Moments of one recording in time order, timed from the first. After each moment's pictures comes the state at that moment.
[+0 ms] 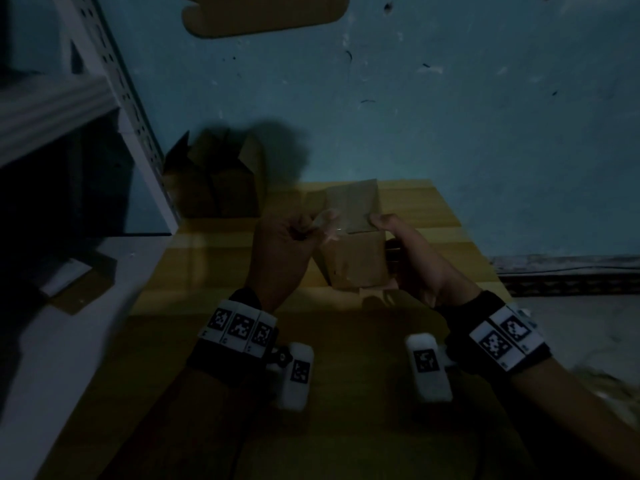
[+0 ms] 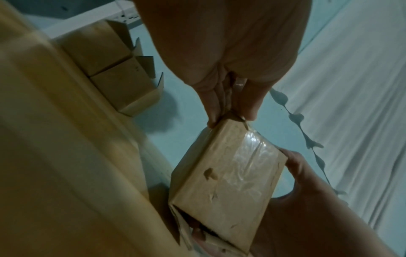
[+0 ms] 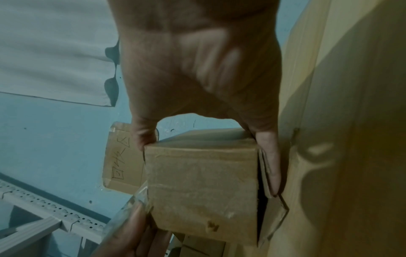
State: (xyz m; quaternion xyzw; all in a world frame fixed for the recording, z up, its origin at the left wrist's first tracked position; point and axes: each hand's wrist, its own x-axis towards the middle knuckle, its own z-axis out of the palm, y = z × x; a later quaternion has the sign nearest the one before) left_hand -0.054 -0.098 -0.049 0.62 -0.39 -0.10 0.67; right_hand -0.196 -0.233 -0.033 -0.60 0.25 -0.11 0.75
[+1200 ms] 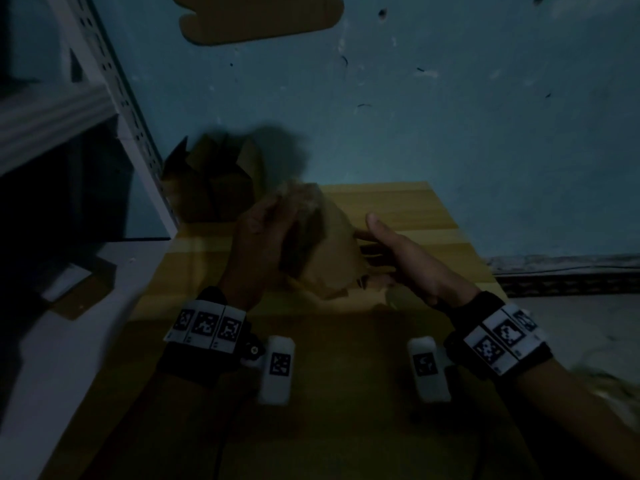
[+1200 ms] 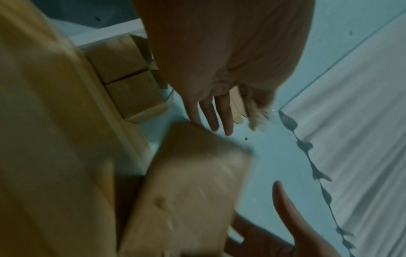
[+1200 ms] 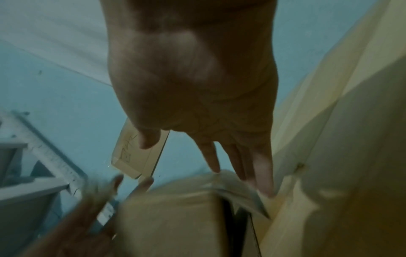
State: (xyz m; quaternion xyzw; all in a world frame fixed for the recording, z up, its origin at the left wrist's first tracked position) left_hand -0.050 -0.080 -0.024 0.56 -0.37 -0.14 0.72; right_hand -0.198 -0.235 -0.032 -0.72 0.22 -0.08 0.65
